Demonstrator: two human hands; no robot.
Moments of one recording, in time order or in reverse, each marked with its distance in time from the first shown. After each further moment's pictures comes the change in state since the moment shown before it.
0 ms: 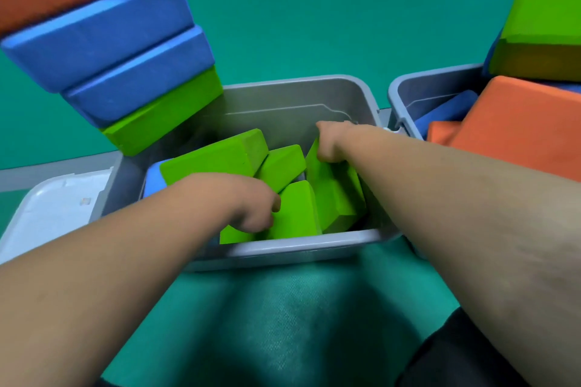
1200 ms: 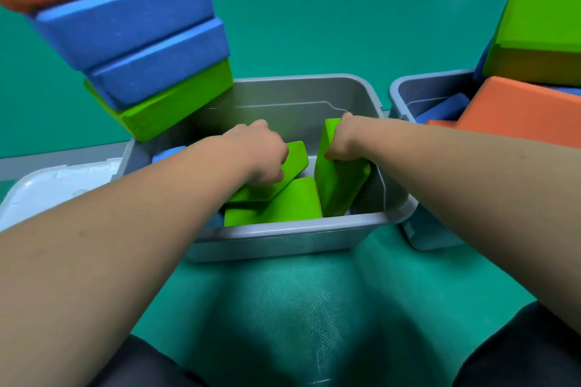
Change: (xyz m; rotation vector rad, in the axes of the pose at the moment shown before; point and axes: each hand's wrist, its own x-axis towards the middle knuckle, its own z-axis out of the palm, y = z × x) left_hand -0.005 -0.036 -0.013 0.077 0.409 -0.090; right_hand -0.064 -0.022 -0.016 -0.129 0.070 0.181
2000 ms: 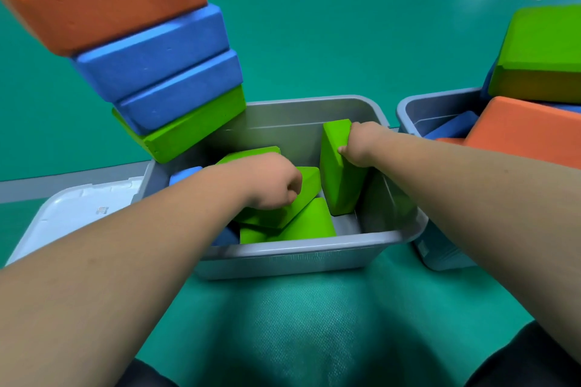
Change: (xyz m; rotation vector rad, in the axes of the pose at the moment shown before) left_hand -0.014 -0.001 0.000 -0.250 0.048 0.106; right_hand 0.006 0.015 -0.011 0.054 0.091 -0.020
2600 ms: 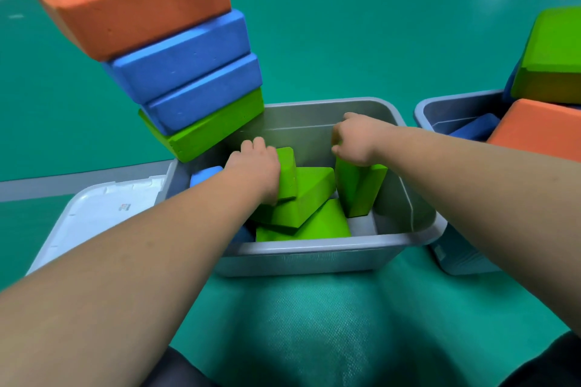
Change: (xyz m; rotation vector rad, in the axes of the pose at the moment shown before) left_hand -0.007 -0.029 0.020 0.088 0.032 -0.512; right_hand -0.017 -0.027 -0.027 0.091 0.089 -0.356
